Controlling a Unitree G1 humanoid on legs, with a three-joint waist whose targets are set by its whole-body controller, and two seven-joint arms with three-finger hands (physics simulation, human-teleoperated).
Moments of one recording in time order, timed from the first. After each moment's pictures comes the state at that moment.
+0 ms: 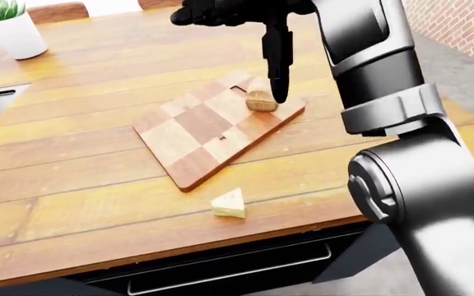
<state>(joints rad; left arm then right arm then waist) -0.25 0.86 0.90 -0.55 -1.02 0.56 0.32 -1.65 -0.19 0.02 0.83 -0.72 -0.13 1.18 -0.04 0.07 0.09</state>
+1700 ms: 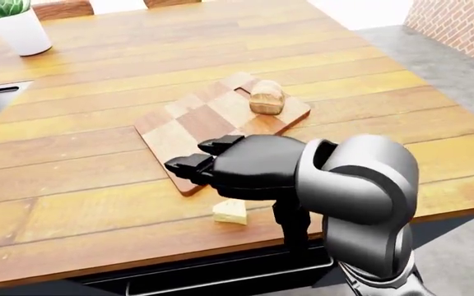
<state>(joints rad) -0.23 0.82 0.91 -0.57 -1.01 0.55 0.32 -0.89 -0.16 0.44 -0.67 -0.94 0.55 1.61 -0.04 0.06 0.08</state>
